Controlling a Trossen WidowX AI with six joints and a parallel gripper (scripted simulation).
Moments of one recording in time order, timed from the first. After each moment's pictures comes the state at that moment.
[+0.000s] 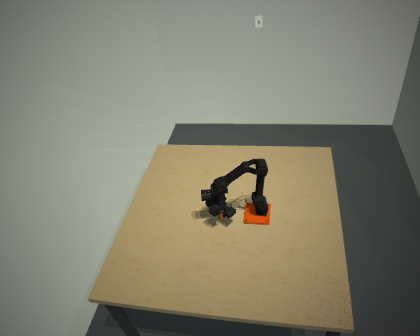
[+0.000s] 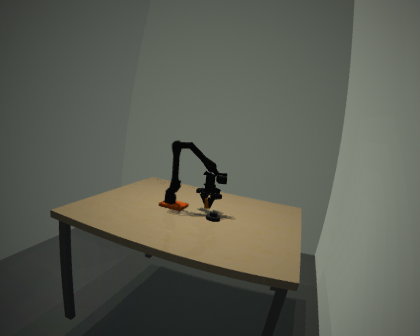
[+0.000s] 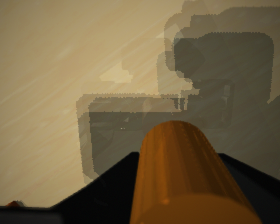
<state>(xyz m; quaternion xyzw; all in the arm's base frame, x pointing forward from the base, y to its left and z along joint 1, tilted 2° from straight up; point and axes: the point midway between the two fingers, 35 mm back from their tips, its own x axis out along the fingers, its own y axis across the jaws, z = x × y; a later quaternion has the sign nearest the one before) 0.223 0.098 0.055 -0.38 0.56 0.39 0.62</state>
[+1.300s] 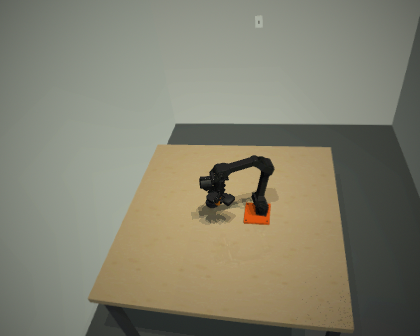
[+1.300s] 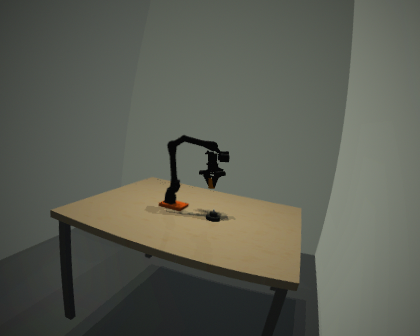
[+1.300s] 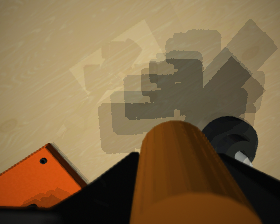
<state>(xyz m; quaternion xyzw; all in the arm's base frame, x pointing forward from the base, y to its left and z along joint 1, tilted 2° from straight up) 0.222 0.103 0.184 -0.44 0.54 0.35 0.63</state>
